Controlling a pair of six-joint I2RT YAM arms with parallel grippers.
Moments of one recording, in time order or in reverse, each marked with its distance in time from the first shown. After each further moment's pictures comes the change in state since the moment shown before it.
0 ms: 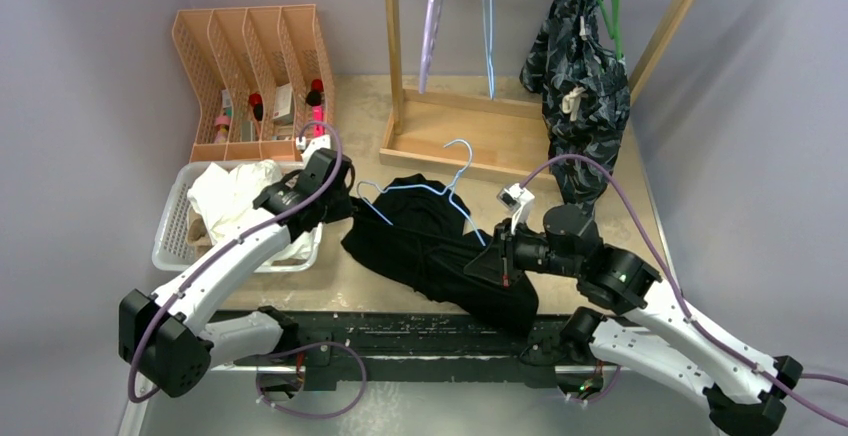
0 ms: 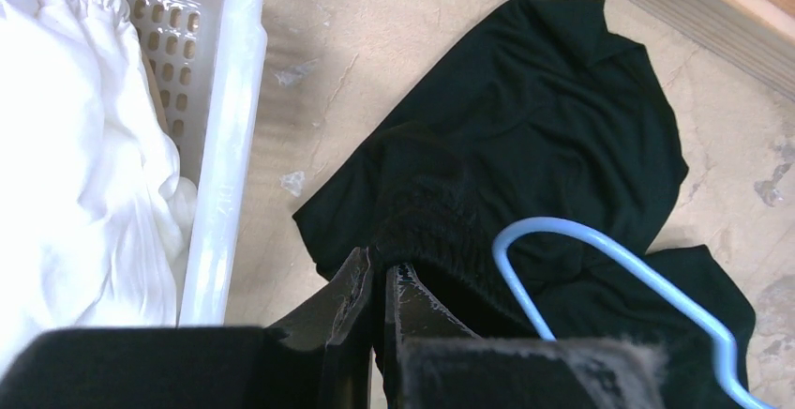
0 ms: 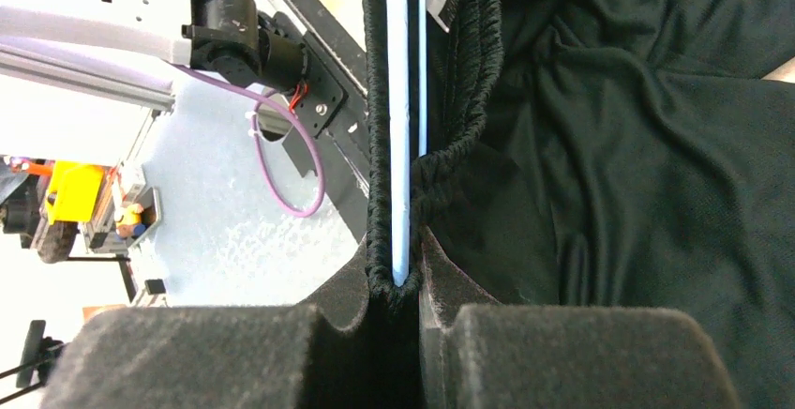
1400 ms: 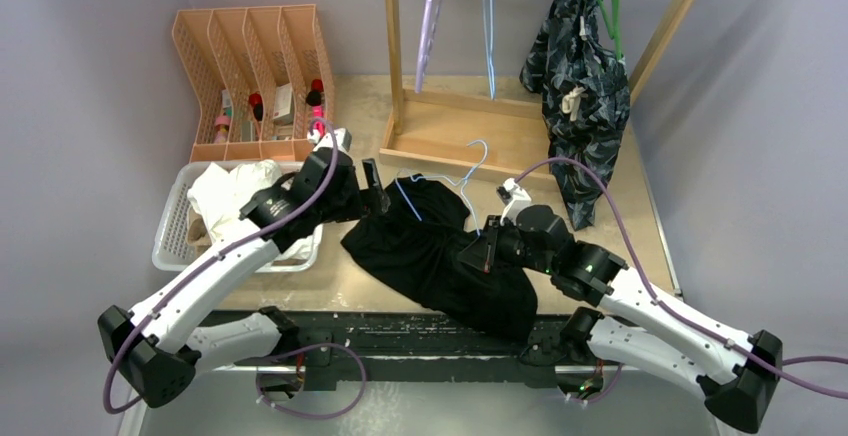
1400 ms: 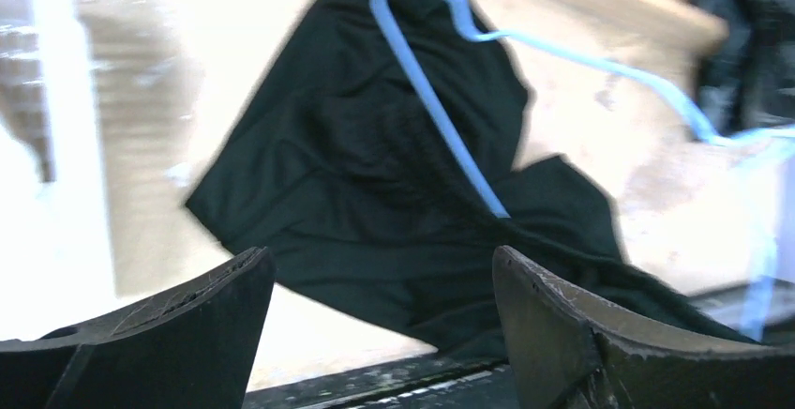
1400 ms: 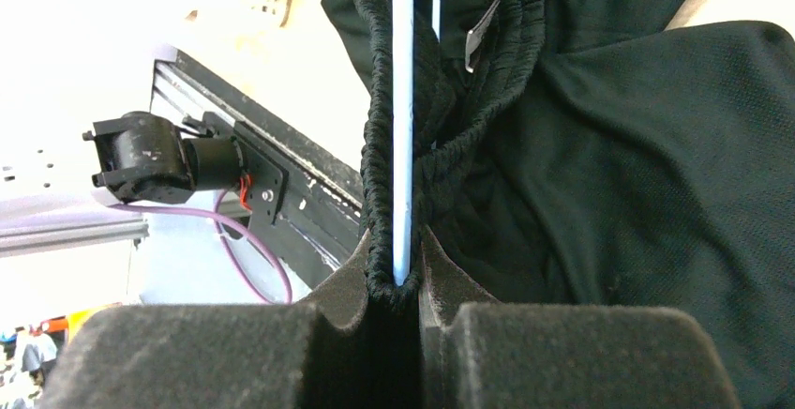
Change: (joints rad) left arm -0.131 -0.066 0.091 -0.049 0.082 0.004; right arm 0.001 0.122 -0.107 0.133 0.246 0.229
